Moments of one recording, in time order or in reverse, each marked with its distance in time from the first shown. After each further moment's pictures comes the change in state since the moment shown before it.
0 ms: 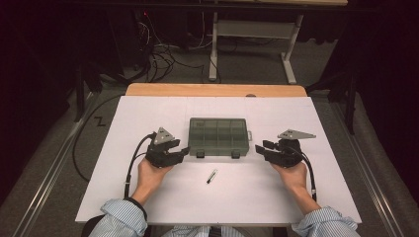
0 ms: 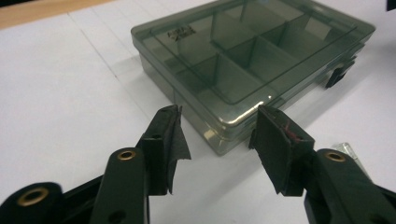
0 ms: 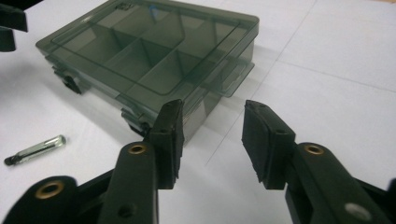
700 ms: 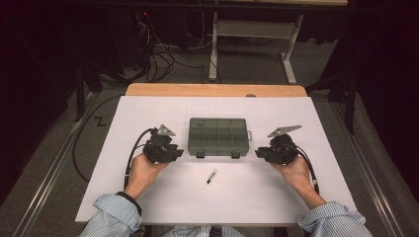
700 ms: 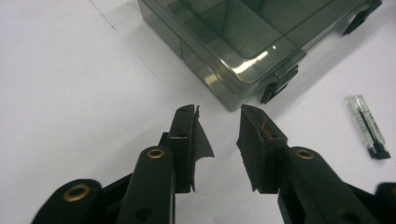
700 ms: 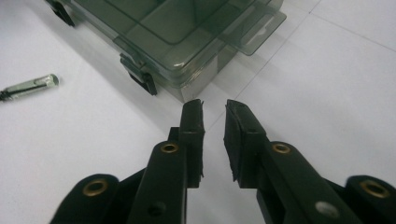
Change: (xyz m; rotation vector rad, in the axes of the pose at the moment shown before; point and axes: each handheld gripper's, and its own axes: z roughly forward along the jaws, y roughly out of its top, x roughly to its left) left arm 0.013 0.015 -0.001 0.258 -0.033 0.021; right arm 0.001 0.015 0.012 0.268 0.037 -0.118
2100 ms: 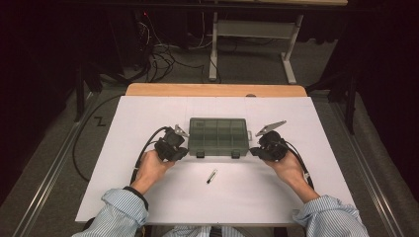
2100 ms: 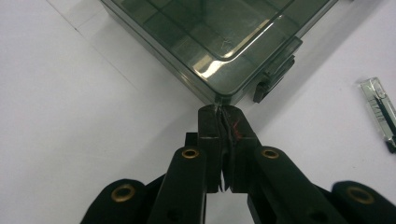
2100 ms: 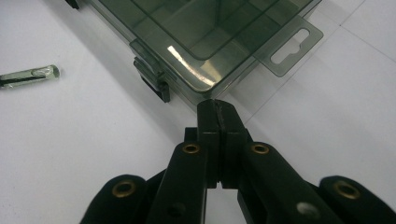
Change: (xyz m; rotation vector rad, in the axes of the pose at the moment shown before) left arm -0.015 0.018 0.023 0.115 0.015 0.126; right arm 0.014 0.022 0.014 0.100 -0.012 -0.103
